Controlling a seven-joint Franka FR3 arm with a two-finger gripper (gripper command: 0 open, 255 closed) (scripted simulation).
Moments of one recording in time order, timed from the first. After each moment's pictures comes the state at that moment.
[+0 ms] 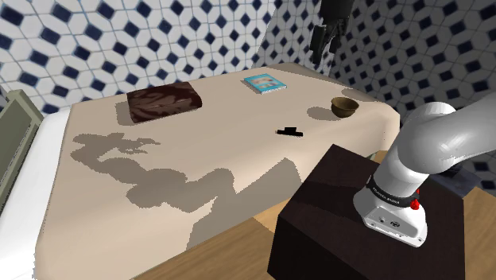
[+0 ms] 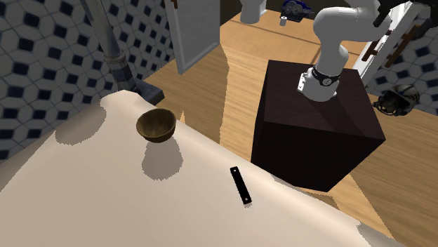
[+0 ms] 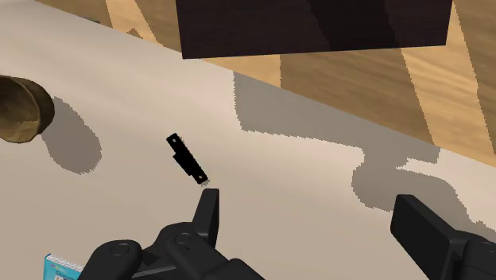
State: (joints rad) arm -0.02 -0.77 0.05 -2.30 -0.11 1.57 0.10
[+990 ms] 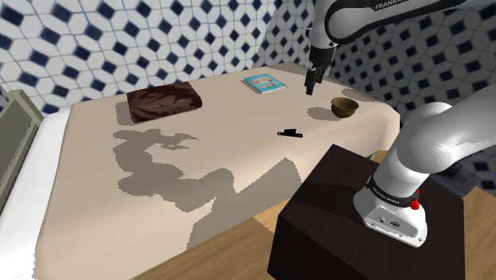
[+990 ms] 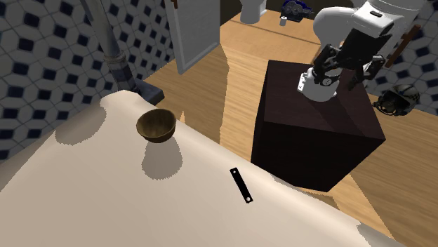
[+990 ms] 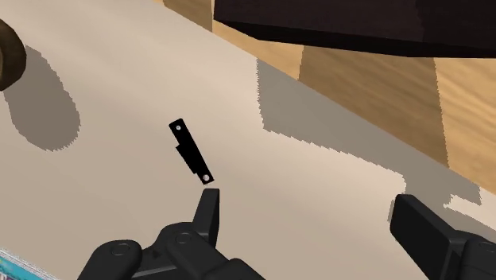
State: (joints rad) arm -0.05 -0.62 -0.15 -2.57 -0.24 2.00 -0.15
